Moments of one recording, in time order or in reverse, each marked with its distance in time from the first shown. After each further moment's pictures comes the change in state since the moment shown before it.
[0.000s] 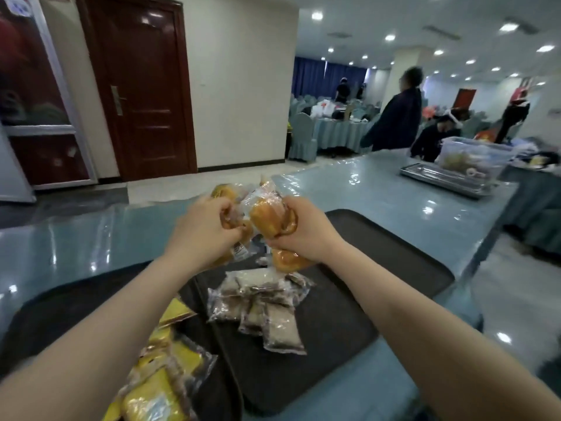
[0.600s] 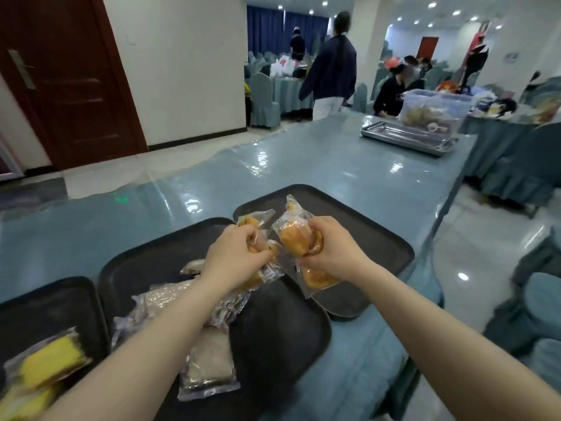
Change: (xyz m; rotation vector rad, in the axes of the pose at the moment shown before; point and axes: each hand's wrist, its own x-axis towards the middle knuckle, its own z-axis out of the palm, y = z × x) left_hand 0.078 0.087 0.231 -0.119 -0.266 -0.022; right_hand -0.039 0.241 -0.075 -0.087 0.034 0.285
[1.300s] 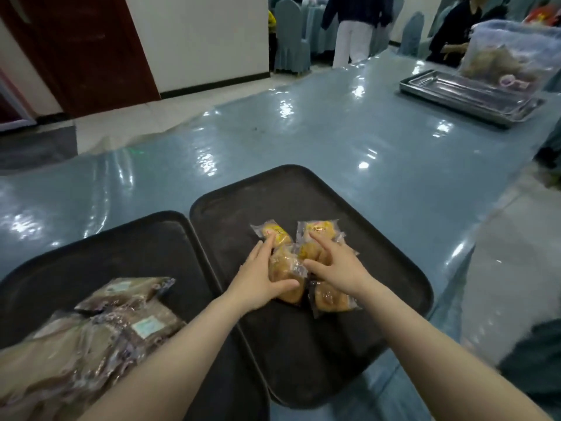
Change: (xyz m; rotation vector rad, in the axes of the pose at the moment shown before) left_hand 0.164 0.004 0.229 -0.185 -0.364 -0.265; right_hand 0.133 0.251 0.019 0.168 -0.327 0.288
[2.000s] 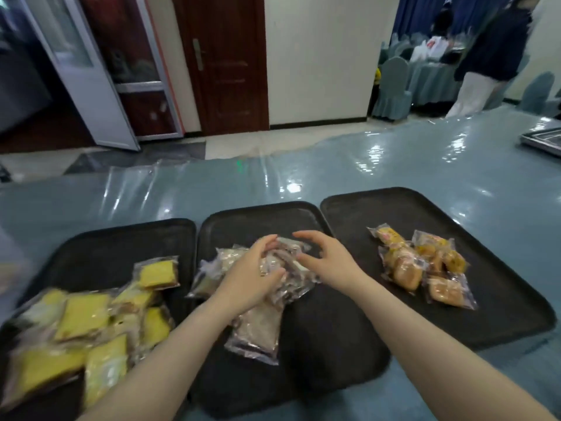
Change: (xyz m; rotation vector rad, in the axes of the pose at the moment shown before) left_hand -0.284 -0.083 -0.143 -0.145 0.470 0.002; right_hand -0.127 -0.231 0.159 0.188 -0.161 -0.469
